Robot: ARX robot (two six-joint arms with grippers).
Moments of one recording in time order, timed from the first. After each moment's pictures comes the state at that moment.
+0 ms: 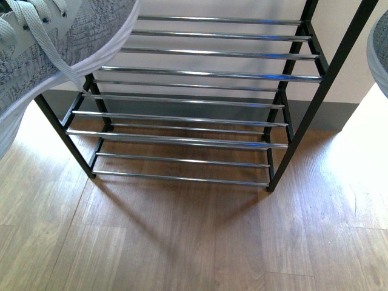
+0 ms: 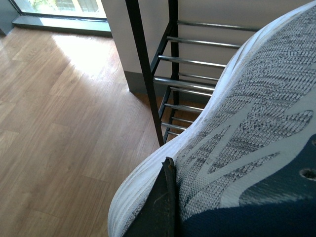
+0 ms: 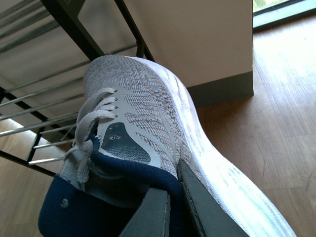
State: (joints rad) left arm -0.55 0.97 0.49 -0.05 -0.65 -0.32; right arm -0.40 0.51 0.30 -0.12 -0.49 0.21
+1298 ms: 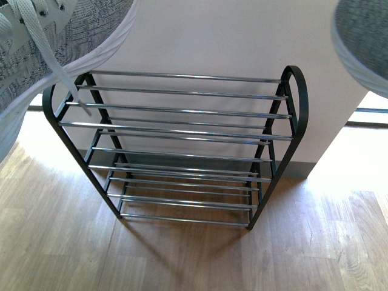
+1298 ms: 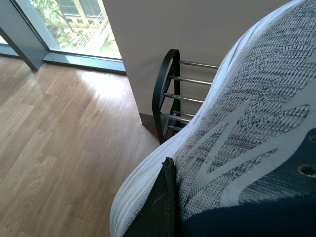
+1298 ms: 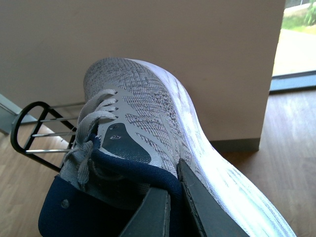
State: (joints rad) left arm -0.55 0.97 0.49 -0.05 -0.66 -0.32; right arm 0.02 0.74 0.44 -0.06 -0.16 0.30
